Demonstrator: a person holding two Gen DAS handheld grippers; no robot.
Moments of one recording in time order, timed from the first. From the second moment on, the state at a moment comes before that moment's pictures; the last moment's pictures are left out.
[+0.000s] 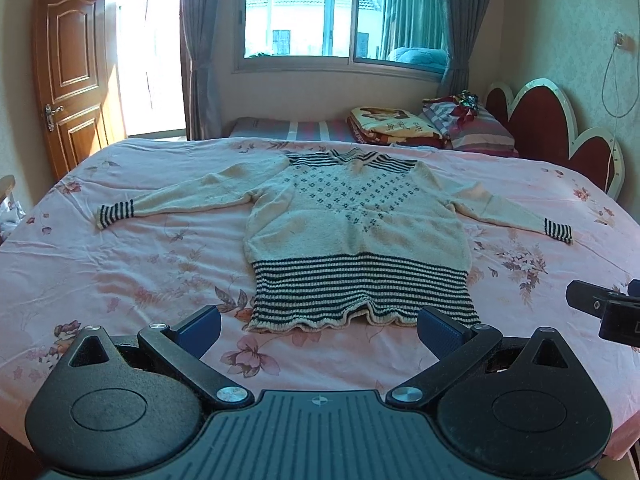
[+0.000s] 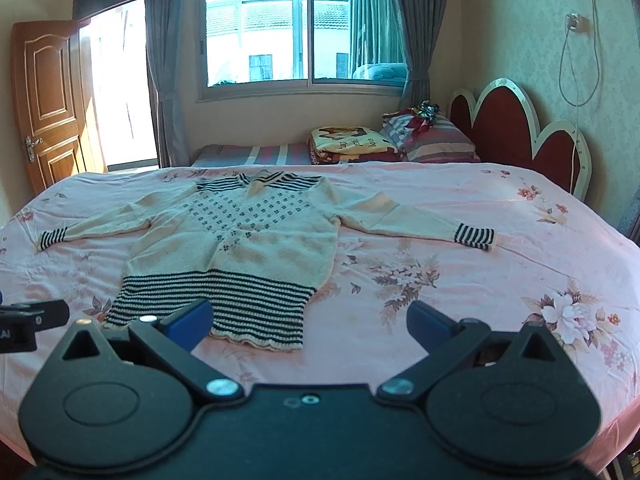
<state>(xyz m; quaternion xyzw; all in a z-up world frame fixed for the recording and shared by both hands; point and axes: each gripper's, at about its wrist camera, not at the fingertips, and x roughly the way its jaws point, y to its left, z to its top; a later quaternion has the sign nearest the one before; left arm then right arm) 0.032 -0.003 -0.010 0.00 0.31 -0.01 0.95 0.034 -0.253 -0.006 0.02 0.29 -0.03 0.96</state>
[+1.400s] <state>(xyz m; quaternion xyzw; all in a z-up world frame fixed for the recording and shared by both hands) 0.381 0.027 -0.111 -0.10 0.40 0.10 0.90 0.336 -0.556 -0.161 0.38 0.25 -0.22 0.86</state>
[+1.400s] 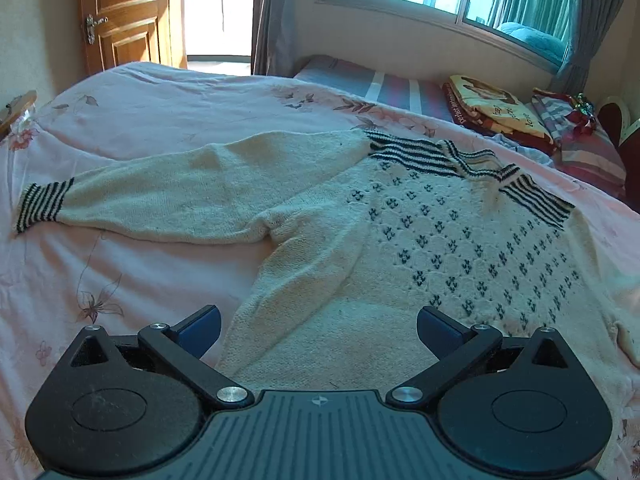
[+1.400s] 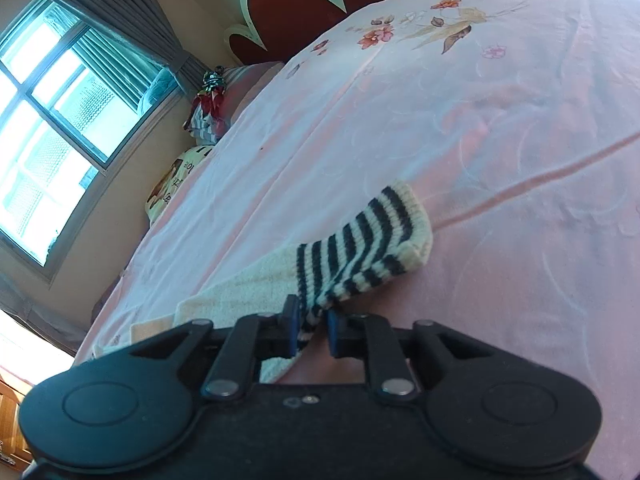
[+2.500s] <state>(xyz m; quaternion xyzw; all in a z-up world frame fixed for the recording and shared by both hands) 0.481 0.040 -0.149 -0.18 0.44 -0.13 0.87 0.380 -0.226 -0.123 0.14 0.31 0.13 0.93</state>
